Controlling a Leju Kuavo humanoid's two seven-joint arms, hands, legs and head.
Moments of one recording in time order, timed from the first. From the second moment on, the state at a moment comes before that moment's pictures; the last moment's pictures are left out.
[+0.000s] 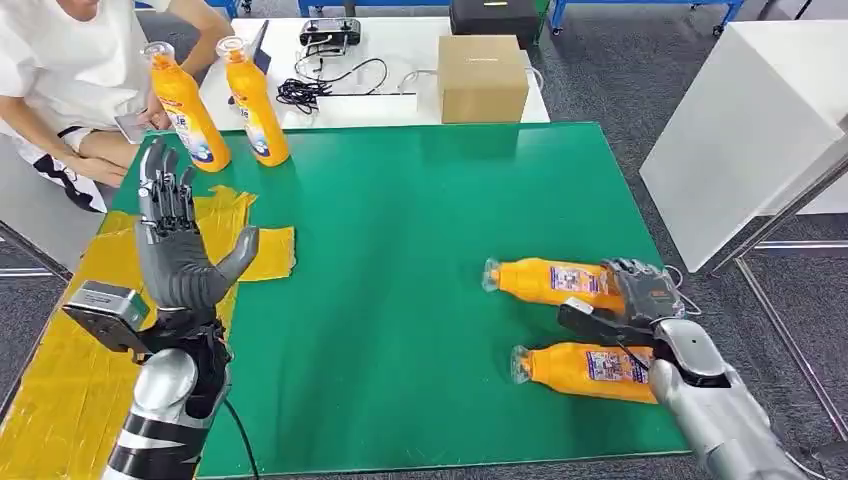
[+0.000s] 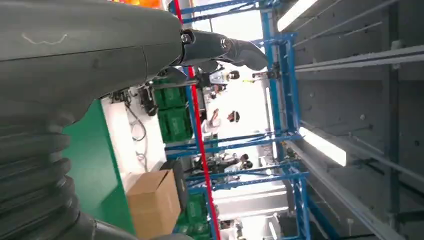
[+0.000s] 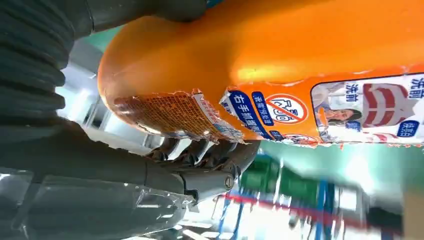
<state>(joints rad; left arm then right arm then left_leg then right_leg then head) -0.23 -0.07 -0.22 -1.63 -0.04 0.31 -0.50 -0.34 -0.38 0.28 -0.97 0.88 -0.27 -0.09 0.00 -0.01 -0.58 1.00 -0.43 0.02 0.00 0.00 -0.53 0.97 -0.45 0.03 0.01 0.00</state>
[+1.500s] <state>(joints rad) -0.28 -0.02 -0.38 -1.53 0.07 -0.03 -0.28 -0.18 0.01 0.01 -1.46 0.17 -0.18 -0.38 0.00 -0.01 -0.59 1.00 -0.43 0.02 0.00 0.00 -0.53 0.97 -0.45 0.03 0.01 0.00</state>
